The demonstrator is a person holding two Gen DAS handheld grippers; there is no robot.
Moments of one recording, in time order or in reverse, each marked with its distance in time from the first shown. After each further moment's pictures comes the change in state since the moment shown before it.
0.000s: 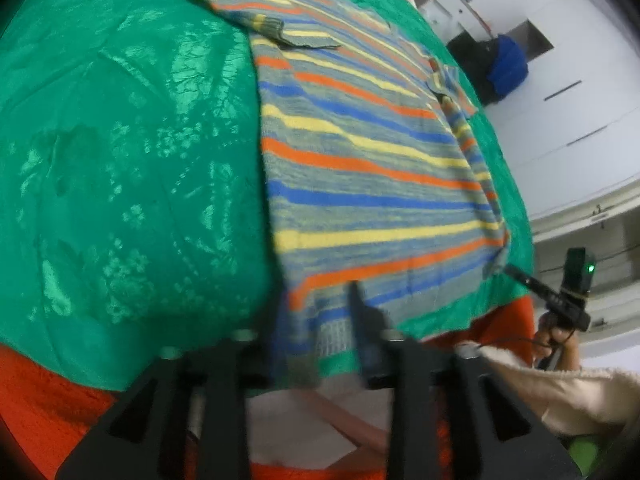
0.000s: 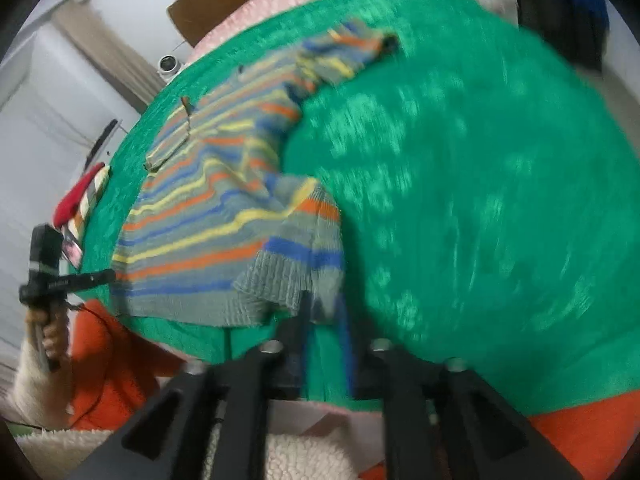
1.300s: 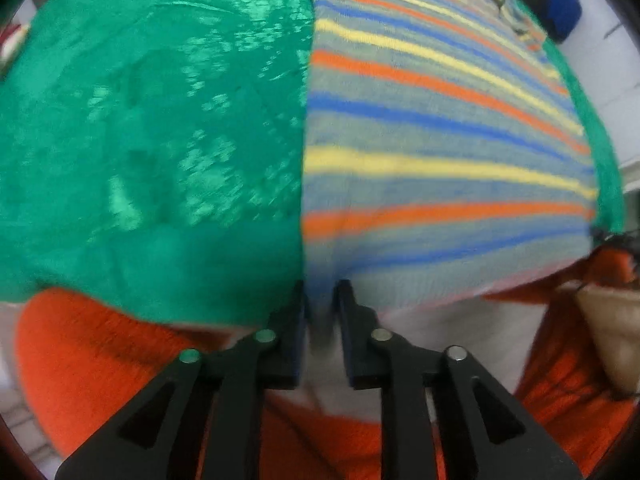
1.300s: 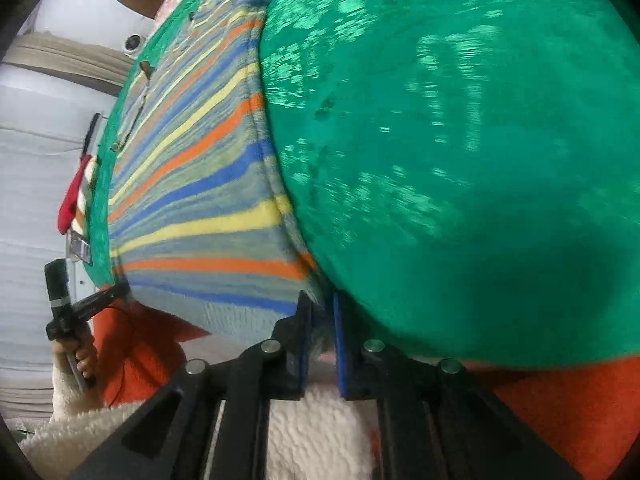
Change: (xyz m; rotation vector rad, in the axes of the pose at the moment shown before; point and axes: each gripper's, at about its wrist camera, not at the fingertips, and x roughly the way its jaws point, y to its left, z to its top) left arm 0.014 0.008 -0.055 0.115 0.139 0.405; right arm 0.029 -0.024 -0.019 0.144 0.269 0.038
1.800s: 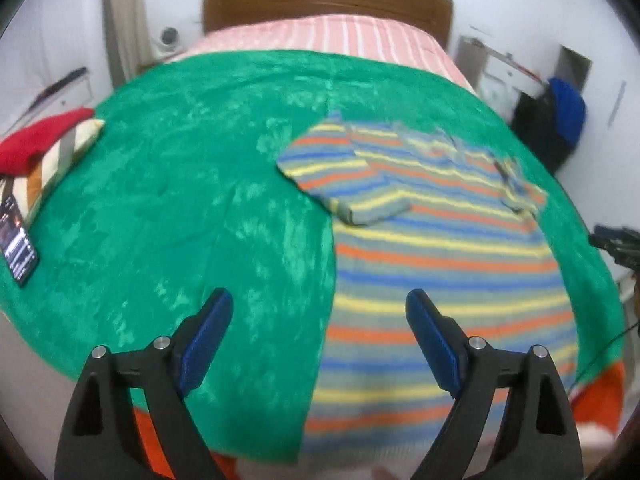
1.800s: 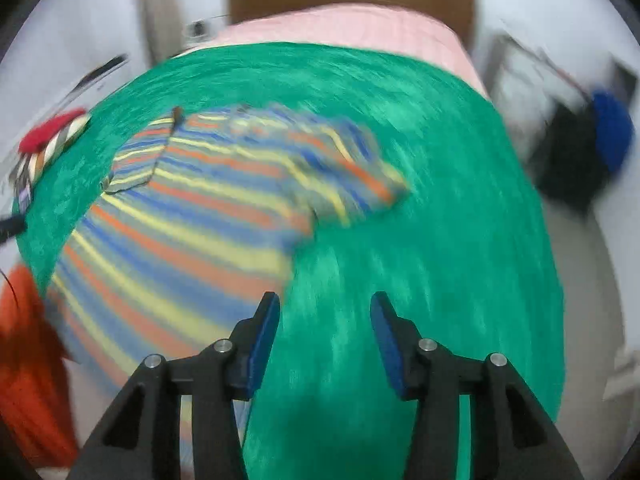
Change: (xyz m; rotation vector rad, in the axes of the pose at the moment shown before) left arm -0.090 -0.004 0.063 -0.155 -0.559 0.084; right arm -0.077 0.105 0.134 -0.611 -0.396 -0.366
